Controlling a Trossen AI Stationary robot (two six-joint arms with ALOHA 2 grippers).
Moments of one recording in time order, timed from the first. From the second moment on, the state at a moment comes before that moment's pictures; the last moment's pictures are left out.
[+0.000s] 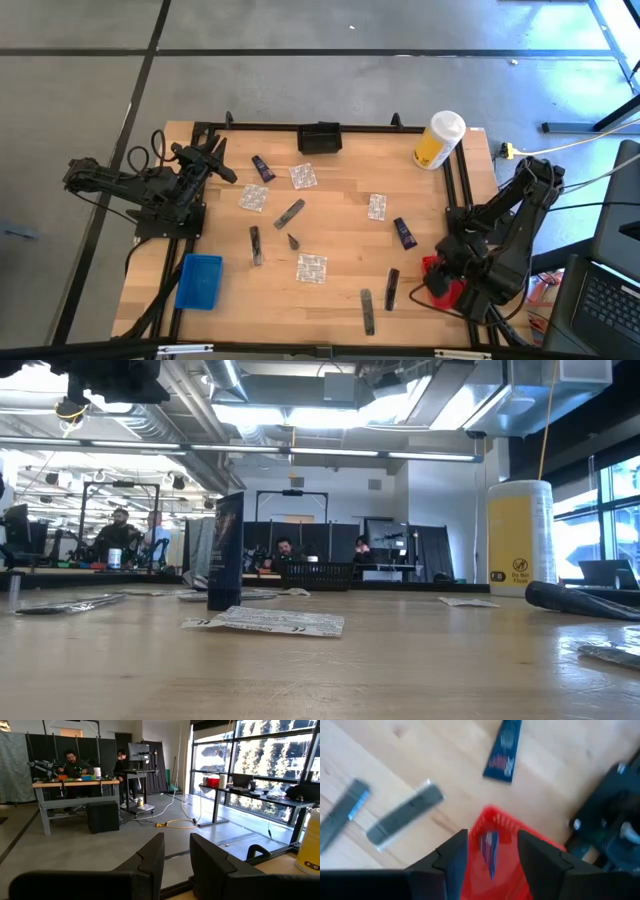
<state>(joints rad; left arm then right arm) -0.21 0.48 0.42 0.25 -1.36 0.13 1.08 1.43 1.17 -1.48 0.38 1.97</state>
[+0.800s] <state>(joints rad) -0.21 0.48 0.42 0.25 -1.36 0.13 0.91 1.43 1.17 -1.47 0.72 1.72</state>
